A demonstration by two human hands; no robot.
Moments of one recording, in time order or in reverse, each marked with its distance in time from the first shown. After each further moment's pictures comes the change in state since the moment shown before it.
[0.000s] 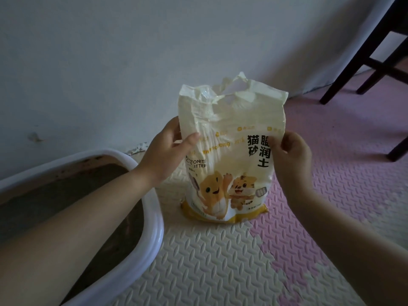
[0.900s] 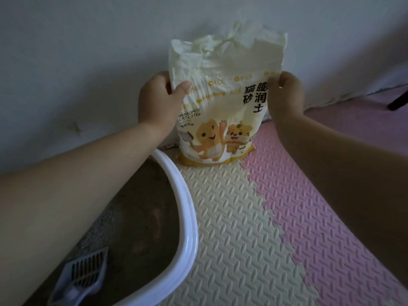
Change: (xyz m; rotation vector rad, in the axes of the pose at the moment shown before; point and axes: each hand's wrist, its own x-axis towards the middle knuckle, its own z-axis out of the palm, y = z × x) left_hand 0.085 -0.036 -0.103 0.411 0.526 -0.084; right_hand 0.113 -0.059 0.180 -0.103 -0.179 -0.050
